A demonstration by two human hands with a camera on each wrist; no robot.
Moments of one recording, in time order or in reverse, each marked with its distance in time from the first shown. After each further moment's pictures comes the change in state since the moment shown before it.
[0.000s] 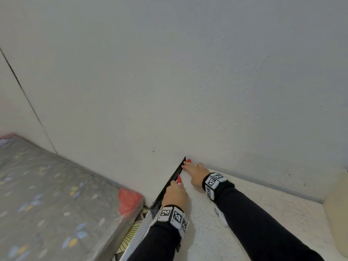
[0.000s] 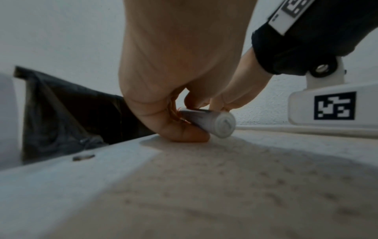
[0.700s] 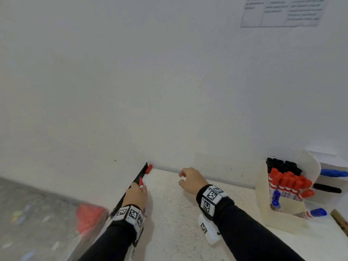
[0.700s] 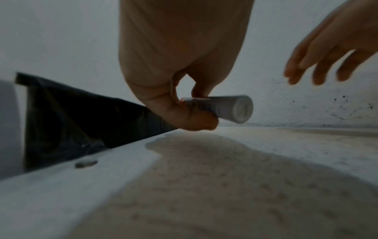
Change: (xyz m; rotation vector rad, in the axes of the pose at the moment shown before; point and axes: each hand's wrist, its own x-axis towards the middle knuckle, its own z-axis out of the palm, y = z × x) left_hand 0.000 0.002 -0.008 -0.029 -0.014 0.052; right_hand -0.115 0.046 -0.021 0.347 0.312 0.264
